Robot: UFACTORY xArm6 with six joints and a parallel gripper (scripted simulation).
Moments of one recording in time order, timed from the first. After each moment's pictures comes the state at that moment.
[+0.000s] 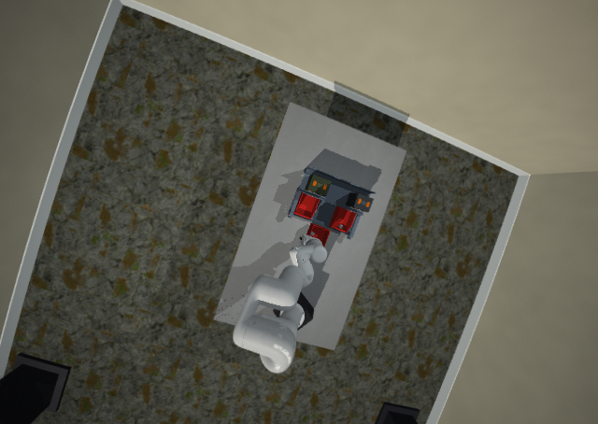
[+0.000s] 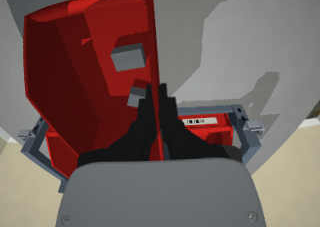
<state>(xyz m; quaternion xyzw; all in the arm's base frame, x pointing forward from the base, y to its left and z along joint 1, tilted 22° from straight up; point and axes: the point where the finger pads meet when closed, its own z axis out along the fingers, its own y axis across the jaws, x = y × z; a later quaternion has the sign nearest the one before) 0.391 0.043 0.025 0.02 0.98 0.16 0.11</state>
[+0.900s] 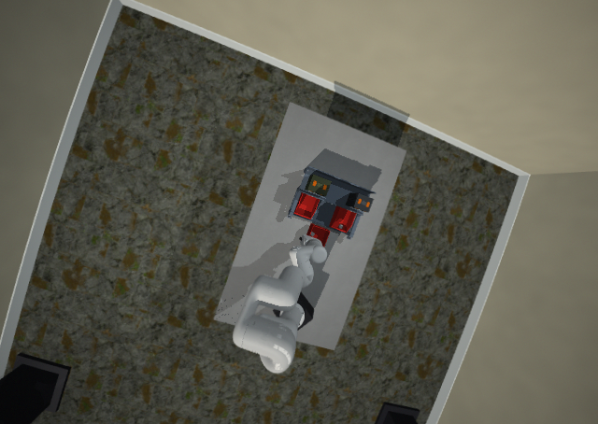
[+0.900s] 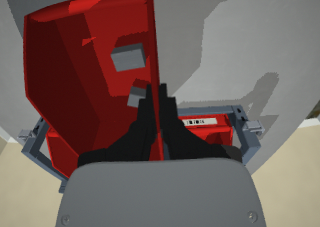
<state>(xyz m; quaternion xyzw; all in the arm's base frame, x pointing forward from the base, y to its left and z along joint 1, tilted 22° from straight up) 0.390 0.043 0.025 0.02 0.98 0.16 0.11</state>
